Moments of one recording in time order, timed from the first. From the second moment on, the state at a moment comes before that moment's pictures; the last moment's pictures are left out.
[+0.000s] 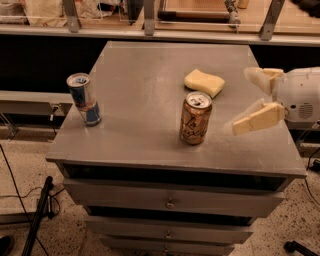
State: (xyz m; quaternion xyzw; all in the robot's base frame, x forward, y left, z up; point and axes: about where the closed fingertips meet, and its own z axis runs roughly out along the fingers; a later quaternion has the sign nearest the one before) arm 0.492 -0.164 0.943 -0.46 0.69 0.25 0.49
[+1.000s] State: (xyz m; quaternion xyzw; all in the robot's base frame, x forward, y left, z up) arm 0.493 -0.120 0.941 -0.47 0.62 0.32 0.54
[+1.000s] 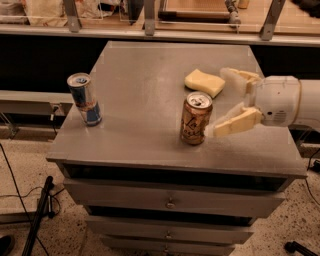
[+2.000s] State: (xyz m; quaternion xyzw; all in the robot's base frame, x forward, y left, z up) arm 0.503 -0.082 0.916 -0.48 0.58 0.35 0.56
